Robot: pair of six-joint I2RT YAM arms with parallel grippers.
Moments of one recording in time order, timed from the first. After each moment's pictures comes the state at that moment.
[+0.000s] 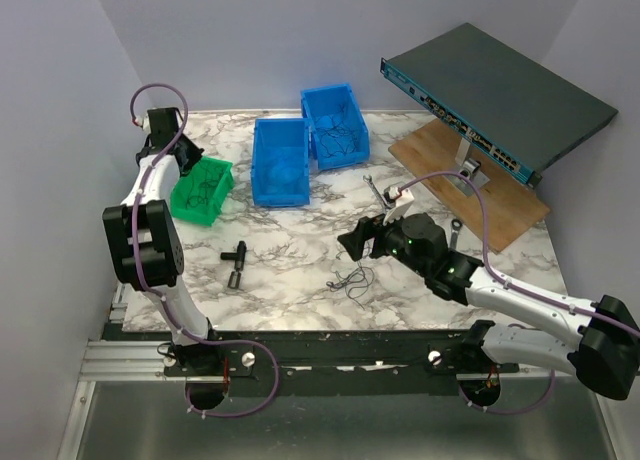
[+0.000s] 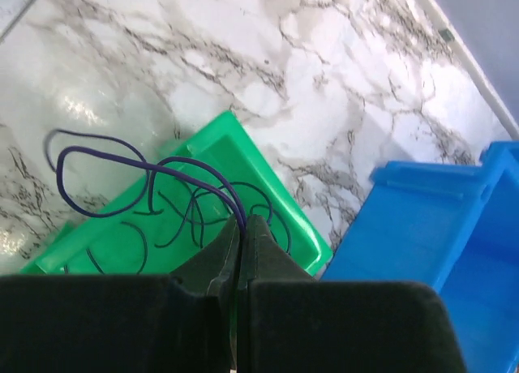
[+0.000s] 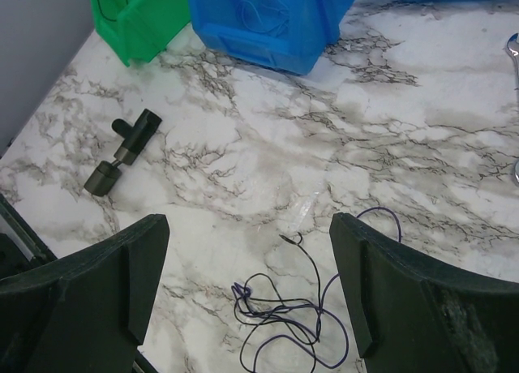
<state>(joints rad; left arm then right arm) 0.18 1.80 1.38 -0.30 0.01 -0.64 0.86 1.07 0.60 0.19 0.15 0.40</state>
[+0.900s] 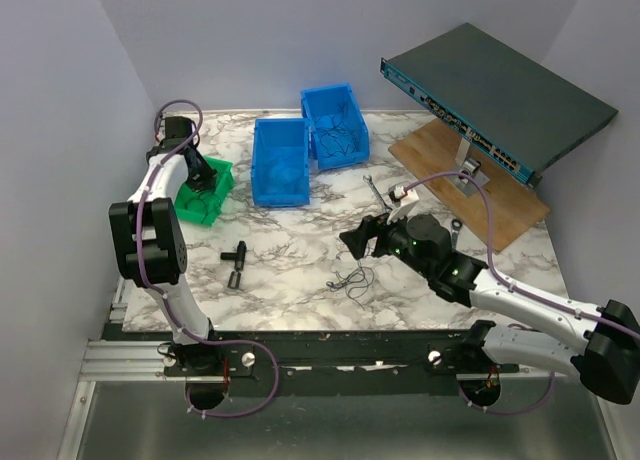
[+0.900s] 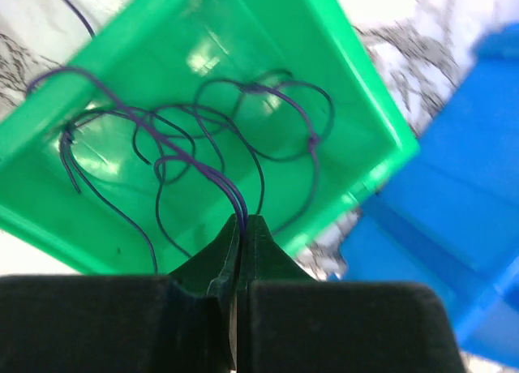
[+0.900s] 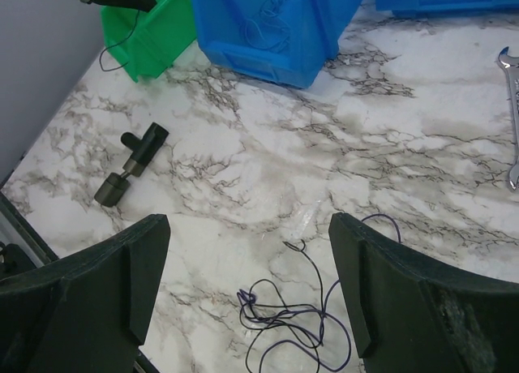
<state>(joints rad) 0.14 1.86 1.43 -0.58 0.02 -0.58 0.86 1.04 0.60 0.19 0.16 0.41</state>
